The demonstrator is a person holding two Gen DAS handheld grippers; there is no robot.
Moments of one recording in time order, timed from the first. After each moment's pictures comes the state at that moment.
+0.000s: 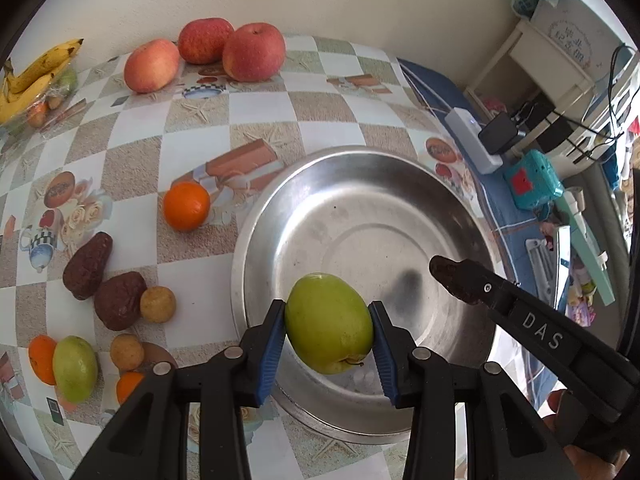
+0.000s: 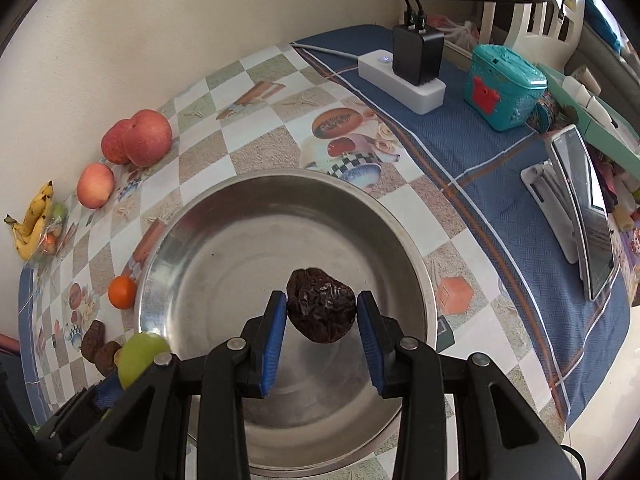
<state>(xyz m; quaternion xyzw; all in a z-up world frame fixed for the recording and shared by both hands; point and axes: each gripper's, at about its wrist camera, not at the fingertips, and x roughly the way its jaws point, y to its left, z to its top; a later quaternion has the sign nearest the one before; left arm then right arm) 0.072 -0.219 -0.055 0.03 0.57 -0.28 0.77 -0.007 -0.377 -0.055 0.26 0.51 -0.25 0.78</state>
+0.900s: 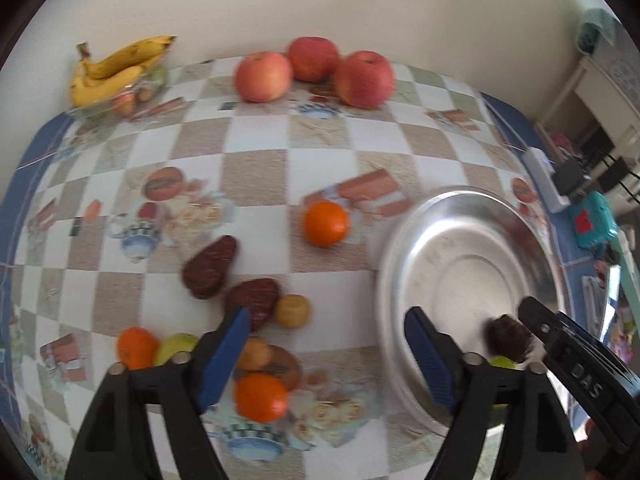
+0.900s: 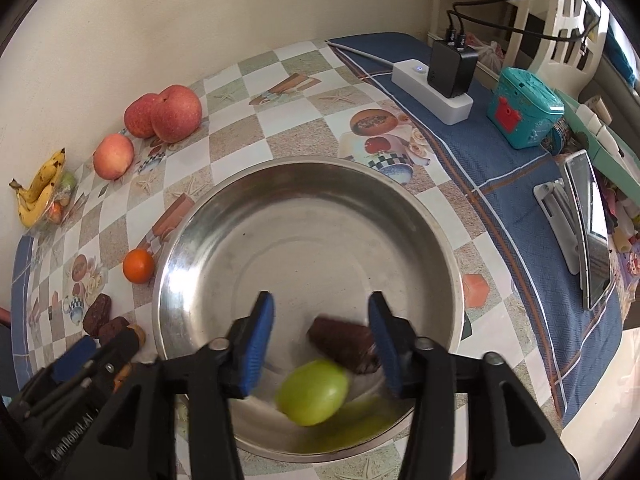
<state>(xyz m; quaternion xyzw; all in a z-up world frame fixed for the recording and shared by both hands) 0.098 -0.150 -0.042 0.04 0.55 -0.15 0.82 0.004 -0.341 -0.045 0.22 0.52 -0.23 0.79</state>
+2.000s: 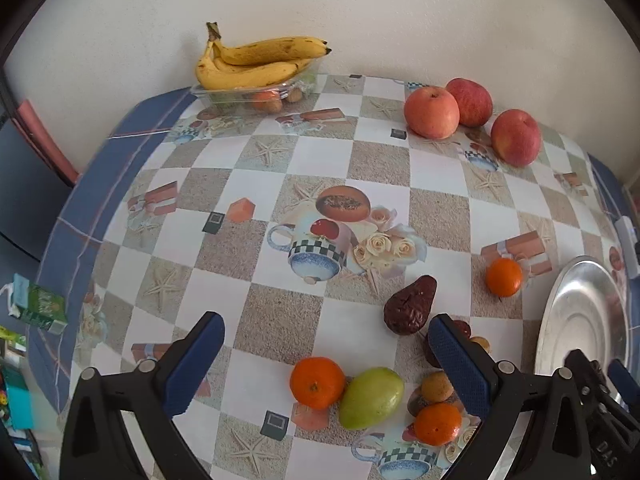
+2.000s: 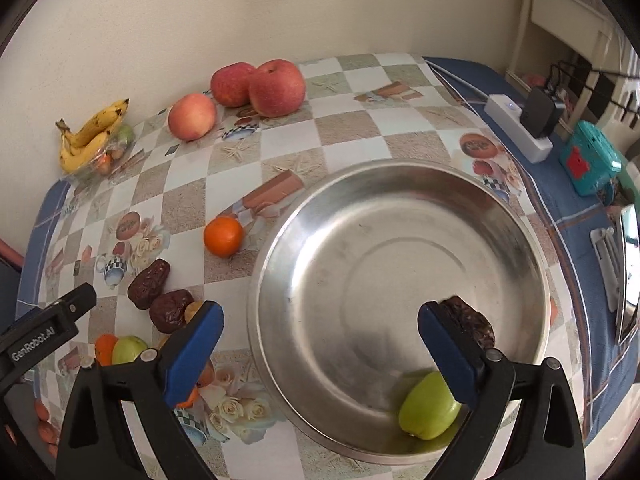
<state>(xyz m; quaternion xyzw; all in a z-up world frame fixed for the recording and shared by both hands) 0.137 -0.044 -0.030 0.03 0.54 -0.02 0.84 0.044 -0.262 -0.046 0.16 0.51 -0.15 0.83</state>
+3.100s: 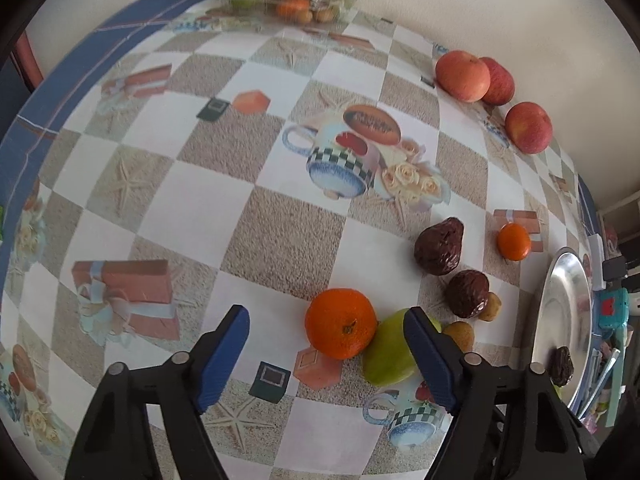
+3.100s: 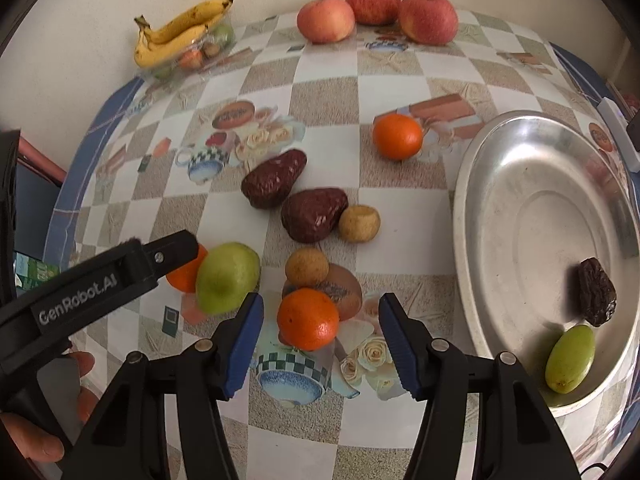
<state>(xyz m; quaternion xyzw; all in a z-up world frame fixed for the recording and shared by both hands) 0.119 0.009 -0.083 -0.10 0.62 -0.05 0.78 0.057 -0.157 -0.079 0.13 0.59 0.00 0.79</state>
